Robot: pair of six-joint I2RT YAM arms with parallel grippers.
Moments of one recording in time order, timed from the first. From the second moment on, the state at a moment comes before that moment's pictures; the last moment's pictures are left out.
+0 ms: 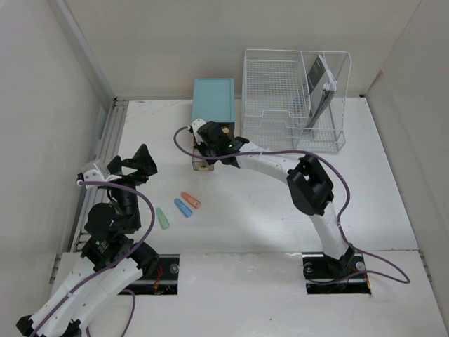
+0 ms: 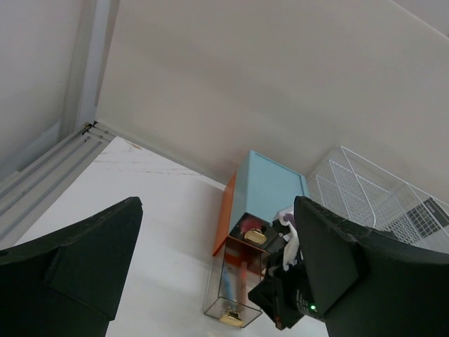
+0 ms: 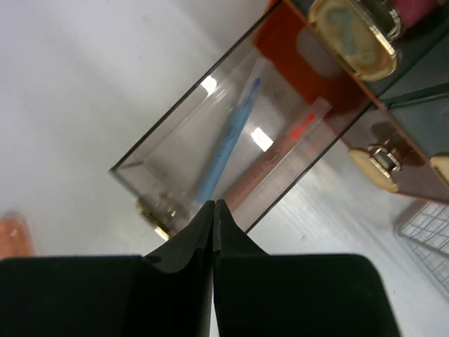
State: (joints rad) left arm -0.69 0.32 0.61 0.08 -0.87 -0.20; right arm 0.86 2.20 1.83 -0.34 0.17 -0.01
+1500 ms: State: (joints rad) left arm -0.69 0.32 0.60 0.08 -0.87 -0.20; right arm 0.77 2.38 2.07 -0.64 -0.29 -0.36
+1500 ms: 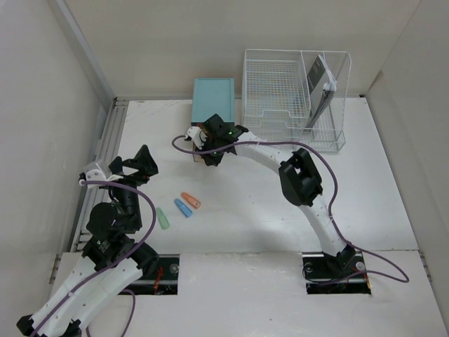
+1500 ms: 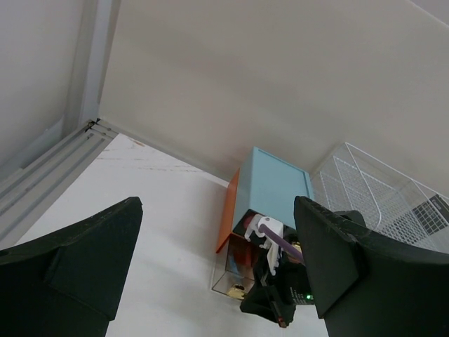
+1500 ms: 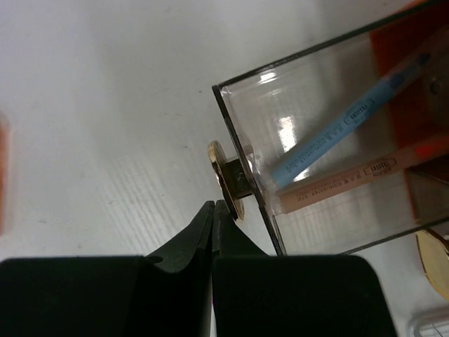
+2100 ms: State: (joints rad) left arm -0.69 0.32 0.60 0.08 -0.87 -0.20; right arm 0.77 2.38 2.07 -0.48 -0.04 -0.30
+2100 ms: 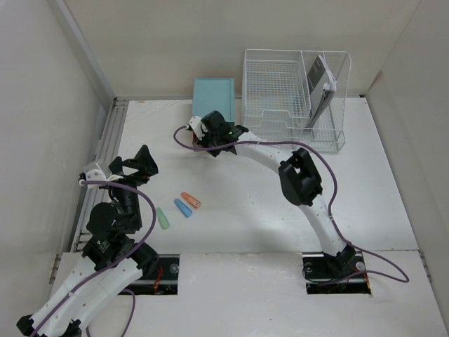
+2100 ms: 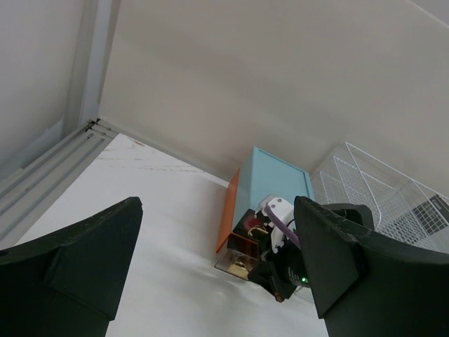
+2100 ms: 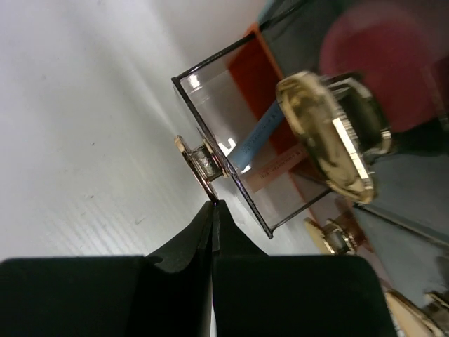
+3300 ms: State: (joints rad) left arm -0.69 0.34 0.60 0.08 -0.87 -0.20; right arm 0.79 2.40 2.06 -0.27 0.27 -0.38
